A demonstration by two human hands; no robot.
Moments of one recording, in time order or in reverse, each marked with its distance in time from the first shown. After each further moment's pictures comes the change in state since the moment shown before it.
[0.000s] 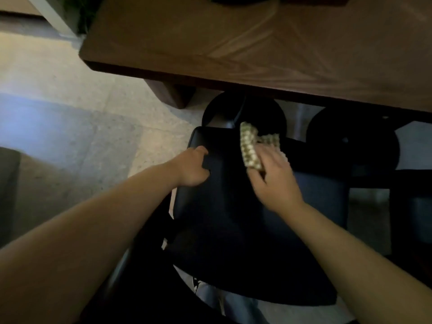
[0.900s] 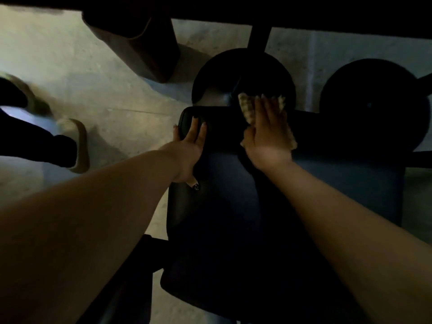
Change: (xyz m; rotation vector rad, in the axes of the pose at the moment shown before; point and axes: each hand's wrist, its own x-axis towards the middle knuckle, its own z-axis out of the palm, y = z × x) left_hand 0.129 -0.055 0.033 0.474 -0.204 0.106; right_hand 0.123 0.066 0.121 -0.286 0.020 0.124
